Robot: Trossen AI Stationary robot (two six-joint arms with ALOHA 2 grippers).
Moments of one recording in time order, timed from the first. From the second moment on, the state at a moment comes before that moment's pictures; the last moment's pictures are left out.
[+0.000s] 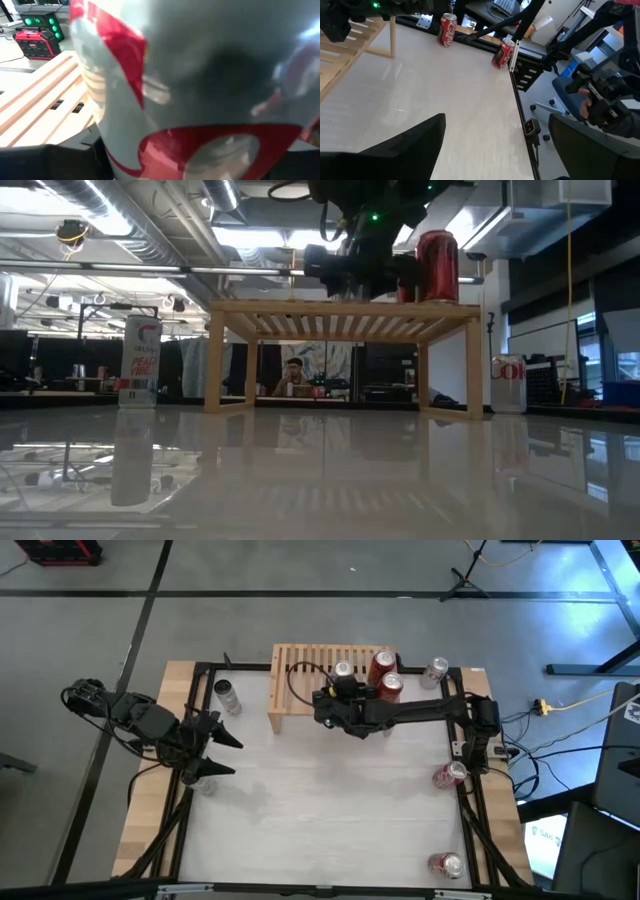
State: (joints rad) left arm -0.41 0.71 1.01 -0.69 -0.19 -0.51; right arm -0.09 1.88 1.46 -0.40 1.11 0.86
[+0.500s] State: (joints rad) left arm -0.41 0.71 1.01 -0.69 -0.19 -0.51; right arm -0.09 1.88 1.53 -0.39 1.11 0.77
